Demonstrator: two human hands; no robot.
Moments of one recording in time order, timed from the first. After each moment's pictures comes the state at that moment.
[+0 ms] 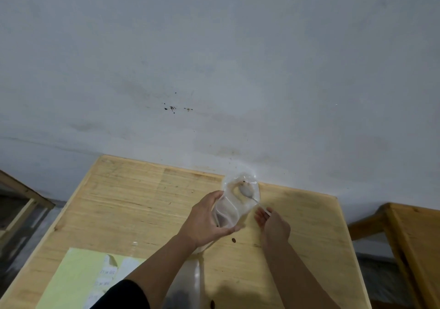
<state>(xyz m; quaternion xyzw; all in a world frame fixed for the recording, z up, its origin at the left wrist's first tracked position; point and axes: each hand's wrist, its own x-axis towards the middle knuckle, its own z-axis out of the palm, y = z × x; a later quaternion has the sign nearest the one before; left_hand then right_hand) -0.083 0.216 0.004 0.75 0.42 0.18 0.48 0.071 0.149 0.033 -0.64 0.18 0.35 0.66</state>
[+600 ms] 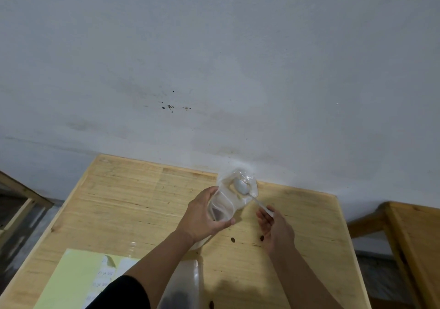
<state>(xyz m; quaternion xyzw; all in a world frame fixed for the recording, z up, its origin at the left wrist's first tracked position) -0.083 0.227 0.003 0.75 0.43 0.19 0.46 0.082 0.135 0.025 -0.59 0.15 0.41 0.68</state>
